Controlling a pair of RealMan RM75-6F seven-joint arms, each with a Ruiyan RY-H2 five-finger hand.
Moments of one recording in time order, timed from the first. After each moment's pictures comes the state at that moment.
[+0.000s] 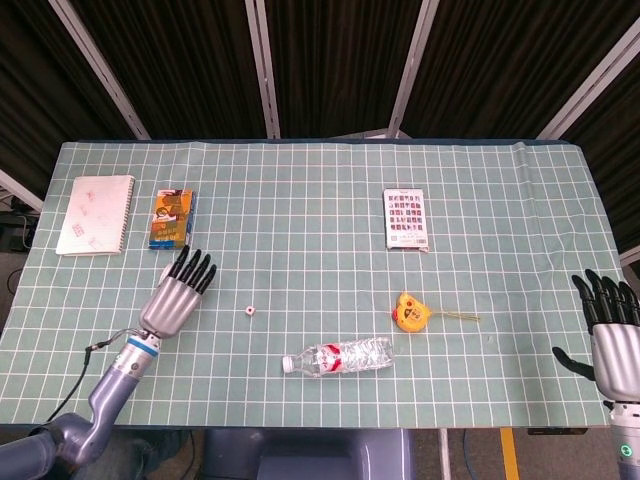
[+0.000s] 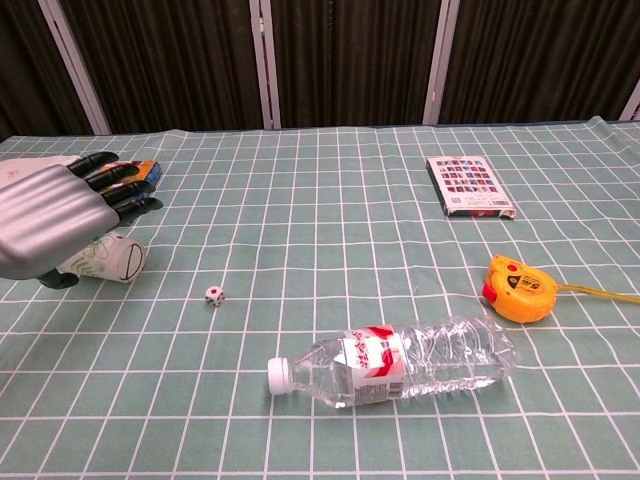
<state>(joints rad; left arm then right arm) -0.49 -1.63 -0.09 -1.22 1.54 1.14 0.91 0.06 -1.09 0.11 -1.64 -1.48 1.54 -0.11</state>
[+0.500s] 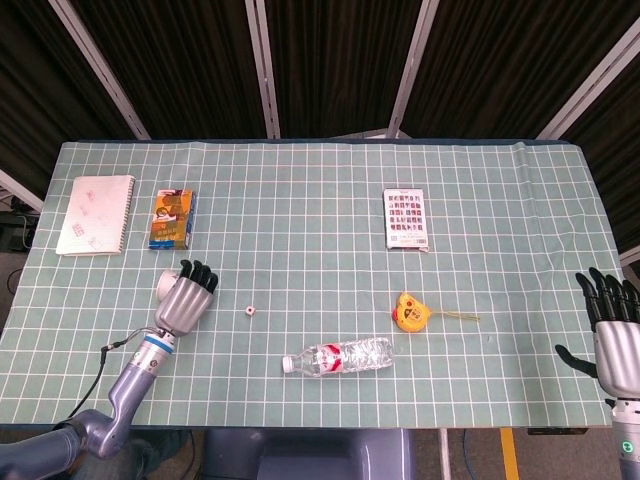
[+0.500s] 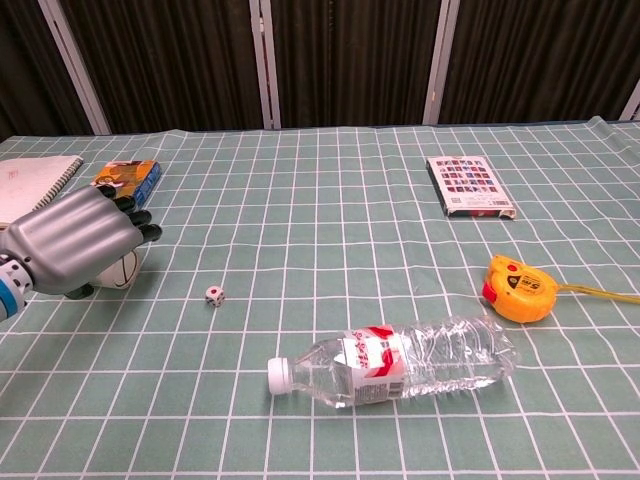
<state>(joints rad) -0.52 -1.72 -0.08 -1.12 1.49 1.12 0.99 0.07 -1.09 0.12 -1.63 -1.46 1.52 -0.11</state>
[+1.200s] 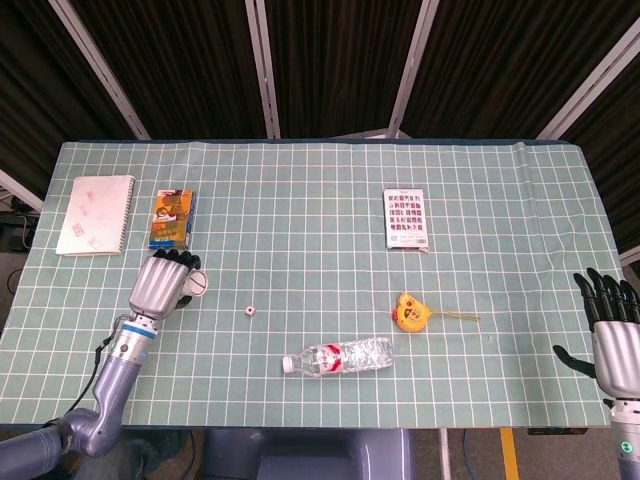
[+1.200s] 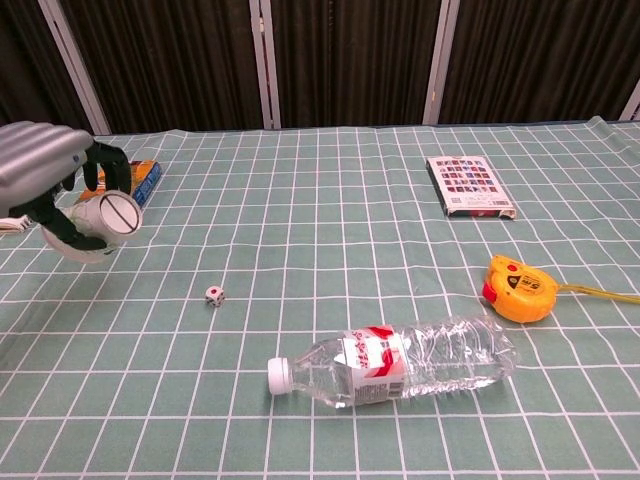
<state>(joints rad) -0.48 -1.57 -0.21 -1.39 1.38 1.17 0.41 0.07 -1.09 0.11 -1.64 -1.46 1.52 -0.11</state>
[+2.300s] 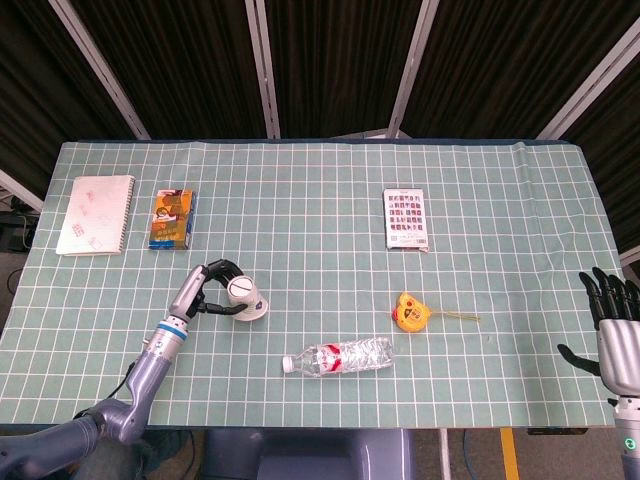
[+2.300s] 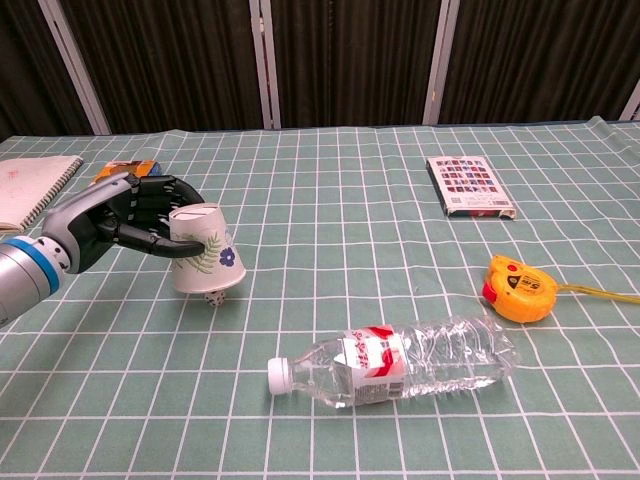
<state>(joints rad) -0.55 -1.77 -0.20 -1.12 1.41 1.02 -0.82 0.08 -1.09 0.12 -1.62 -1.43 1.50 -0.09</state>
